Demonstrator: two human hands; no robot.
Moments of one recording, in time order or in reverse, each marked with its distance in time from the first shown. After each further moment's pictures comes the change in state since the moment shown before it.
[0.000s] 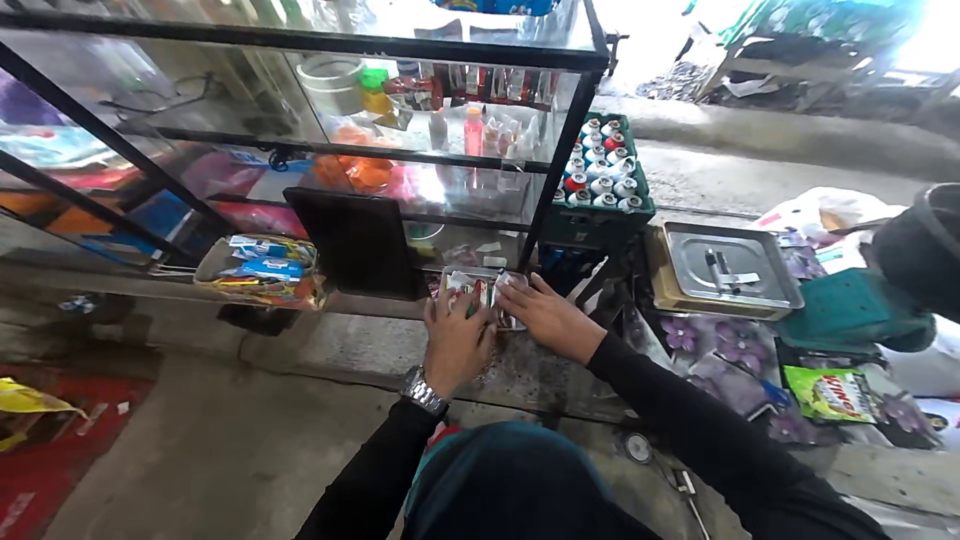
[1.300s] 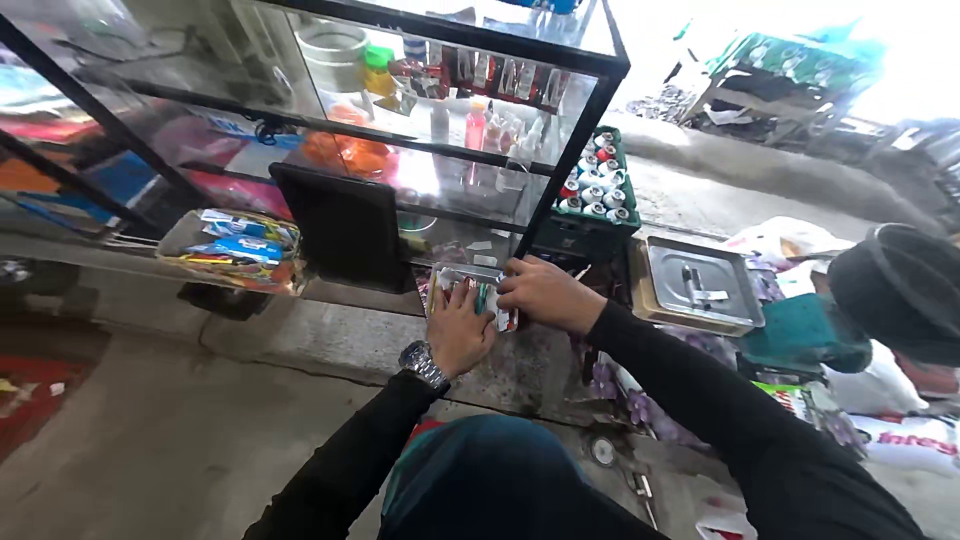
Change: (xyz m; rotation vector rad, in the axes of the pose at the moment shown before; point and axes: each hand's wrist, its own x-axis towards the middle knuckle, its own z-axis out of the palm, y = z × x) left_hand 0.024 0.014 0.016 0.094 -0.161 0.096; right_hand 0.020 0.018 -0.073 -0.180 0.025 -0.308
